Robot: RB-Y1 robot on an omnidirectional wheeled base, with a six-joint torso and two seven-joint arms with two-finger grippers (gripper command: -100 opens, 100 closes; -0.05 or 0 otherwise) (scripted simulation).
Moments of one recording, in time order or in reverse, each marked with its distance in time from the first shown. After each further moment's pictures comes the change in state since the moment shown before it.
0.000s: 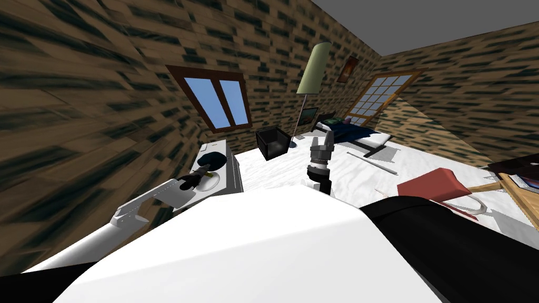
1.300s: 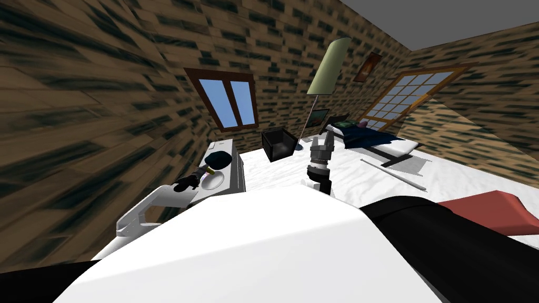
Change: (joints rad) left arm 0.073 -0.320 0.224 -0.031 -0.001 -0.038 -0.363; right arm 0.000 0.000 0.000 0.000 0.000 0.000 0.000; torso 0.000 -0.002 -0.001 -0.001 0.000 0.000
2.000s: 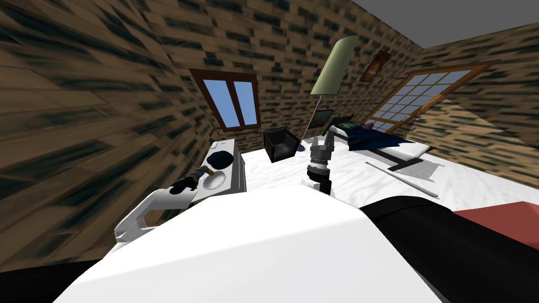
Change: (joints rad) left arm 0.026 -0.112 0.077 -0.011 0.000 -0.013 -0.130; right arm 0.000 0.000 0.000 0.000 0.000 0.000 0.000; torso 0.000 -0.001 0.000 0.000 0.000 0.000
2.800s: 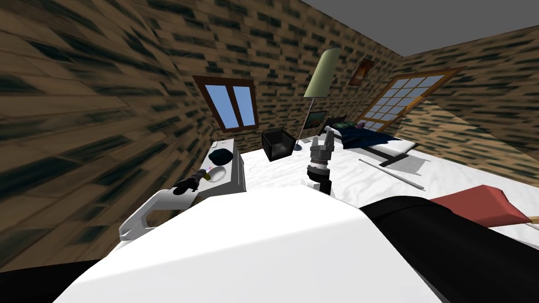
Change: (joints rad) left arm -0.002 0.017 -0.030 0.048 -0.029 -0.023 0.022; right arm 0.001 0.000 0.000 0.000 0.000 0.000 0.000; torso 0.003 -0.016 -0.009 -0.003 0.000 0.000
